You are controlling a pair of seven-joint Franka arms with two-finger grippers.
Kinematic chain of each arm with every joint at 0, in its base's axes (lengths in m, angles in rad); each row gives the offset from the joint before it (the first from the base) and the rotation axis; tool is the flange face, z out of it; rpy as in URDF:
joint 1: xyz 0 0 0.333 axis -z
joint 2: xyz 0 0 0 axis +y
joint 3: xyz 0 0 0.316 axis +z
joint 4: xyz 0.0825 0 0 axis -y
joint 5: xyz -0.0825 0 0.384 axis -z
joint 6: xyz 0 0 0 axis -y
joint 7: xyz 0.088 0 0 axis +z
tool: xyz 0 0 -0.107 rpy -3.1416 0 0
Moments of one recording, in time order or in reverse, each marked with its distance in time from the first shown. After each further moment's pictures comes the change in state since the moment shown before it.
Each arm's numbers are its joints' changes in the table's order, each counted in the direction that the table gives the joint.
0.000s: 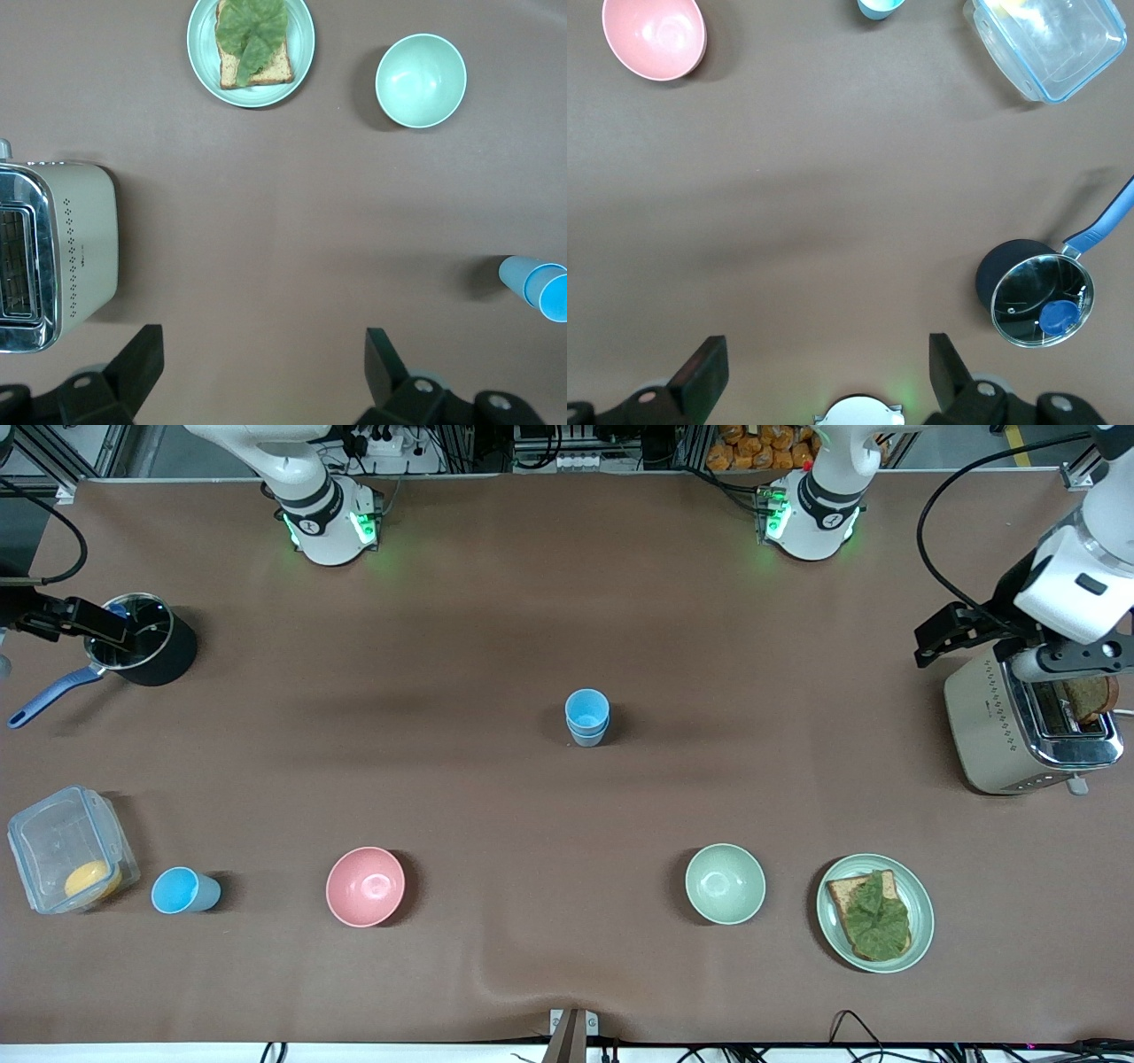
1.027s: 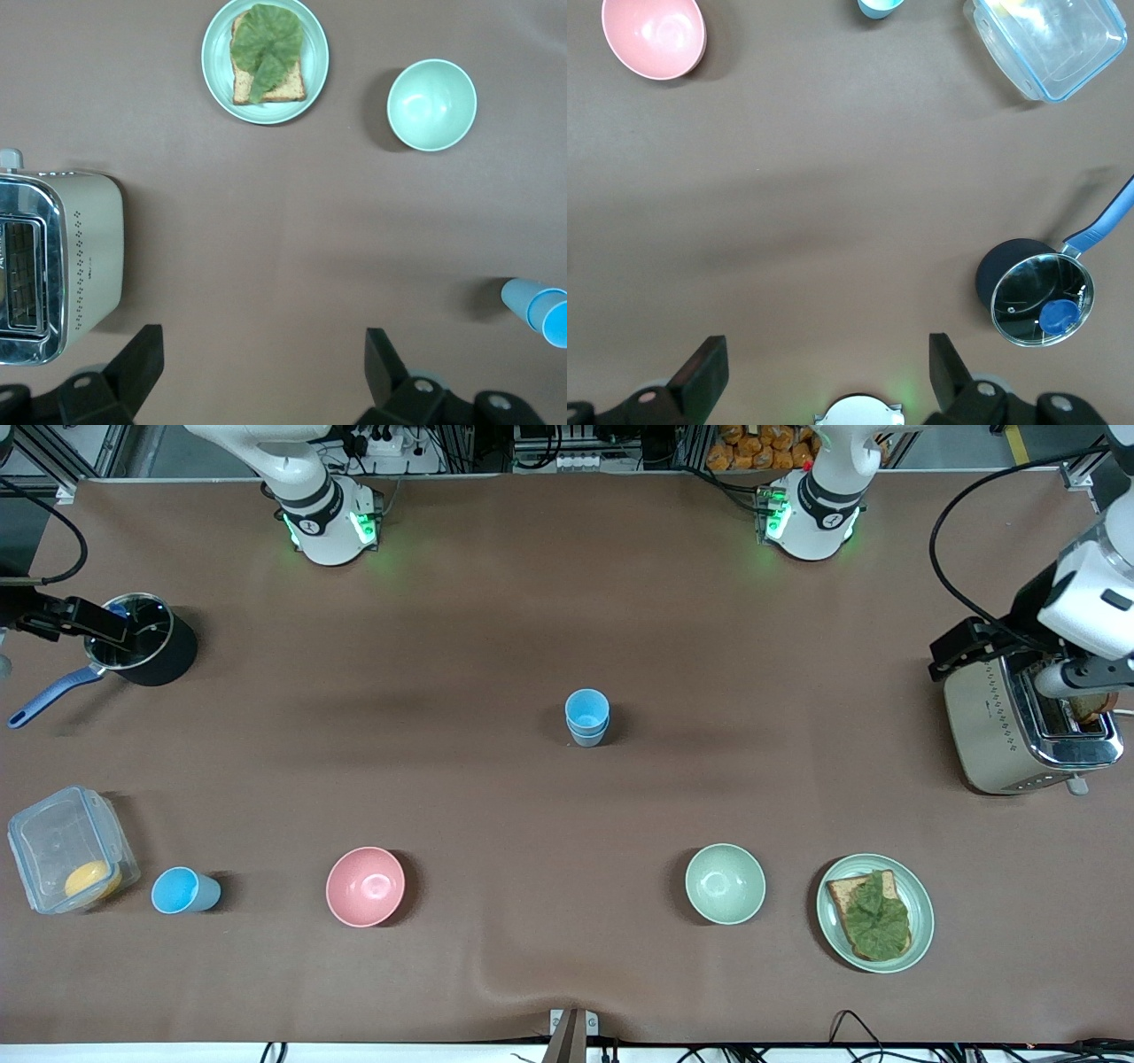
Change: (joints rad) left arm -0.028 0.048 0.015 0.051 0.000 0.013 -0.002; right arm 0.000 0.000 0.000 0.000 0.000 -0.002 0.000
